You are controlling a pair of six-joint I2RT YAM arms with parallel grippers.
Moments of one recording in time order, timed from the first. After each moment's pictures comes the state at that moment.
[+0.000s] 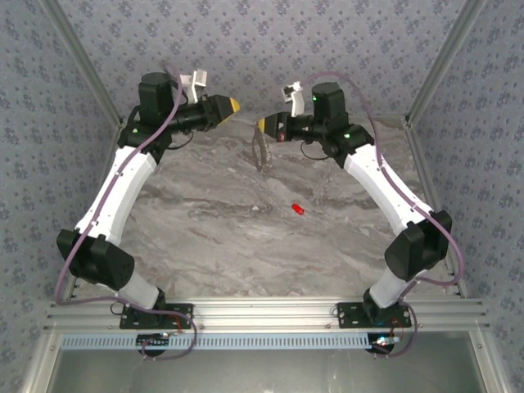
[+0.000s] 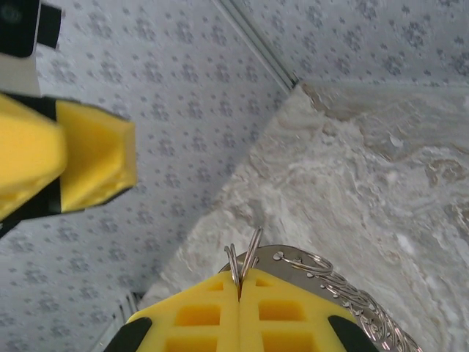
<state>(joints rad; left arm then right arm) -0.31 1.56 1.71 -0.39 0.78 -0.77 0.44 1.64 1.66 -0.33 -0.65 0.50</state>
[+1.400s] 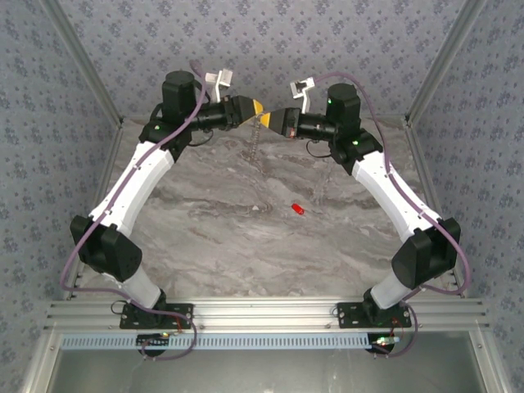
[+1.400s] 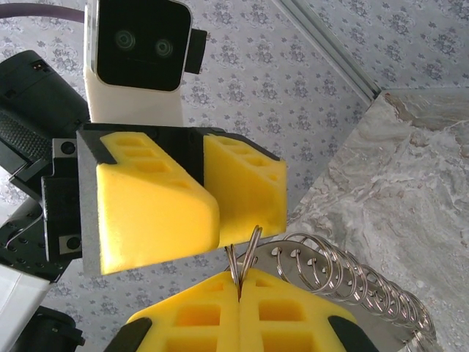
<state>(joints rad) -0.41 1.64 1.73 -0.29 0.82 -0.79 0.42 1.58 1.55 -0.10 -0.83 0.71</state>
